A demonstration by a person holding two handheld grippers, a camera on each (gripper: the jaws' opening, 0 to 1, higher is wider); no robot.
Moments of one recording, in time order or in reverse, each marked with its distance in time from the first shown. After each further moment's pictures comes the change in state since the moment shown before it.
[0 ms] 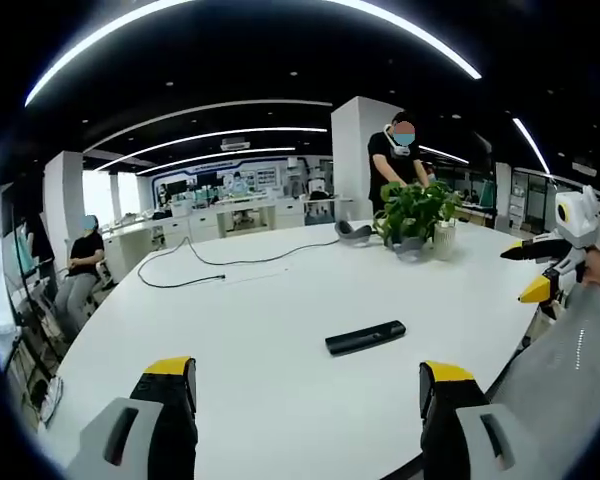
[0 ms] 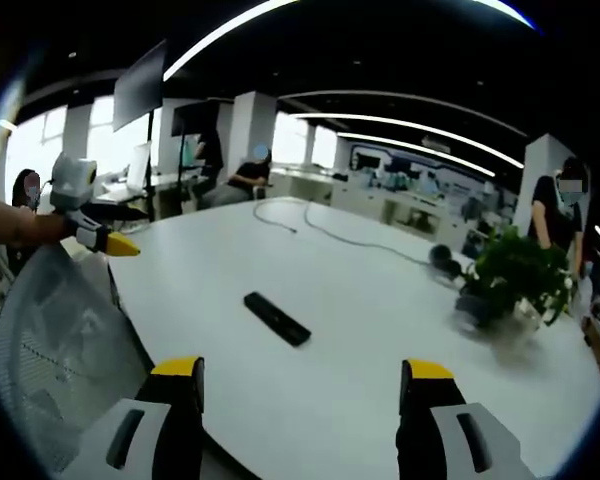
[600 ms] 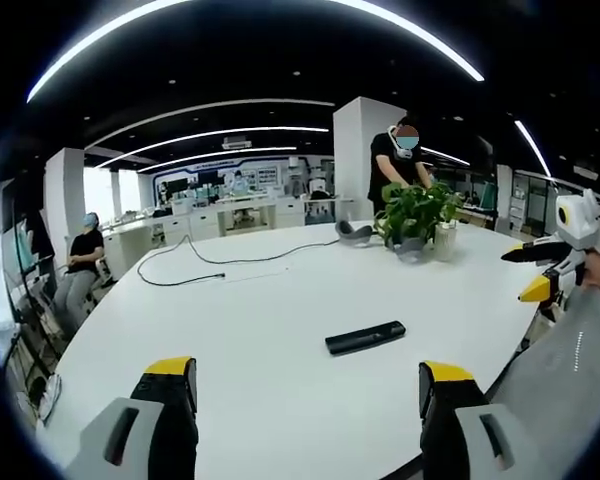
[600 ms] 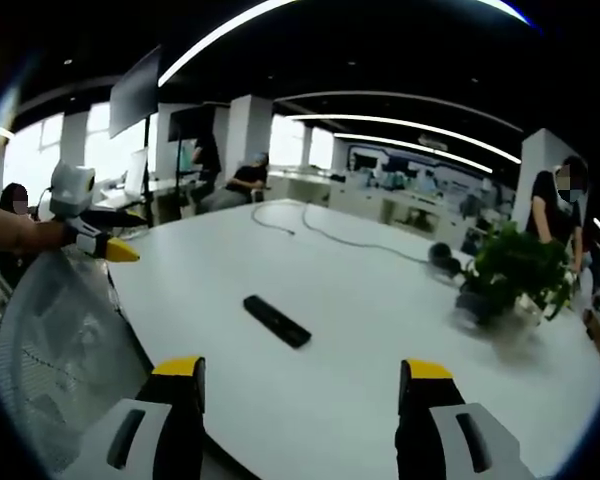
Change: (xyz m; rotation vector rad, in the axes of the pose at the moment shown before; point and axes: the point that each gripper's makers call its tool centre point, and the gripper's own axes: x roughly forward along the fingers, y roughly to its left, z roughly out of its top) left arm 0.001 -0.001 -0.001 0.000 0.007 -0.010; right arm -0.002 0.000 0.001 0.024 -0.009 0.003
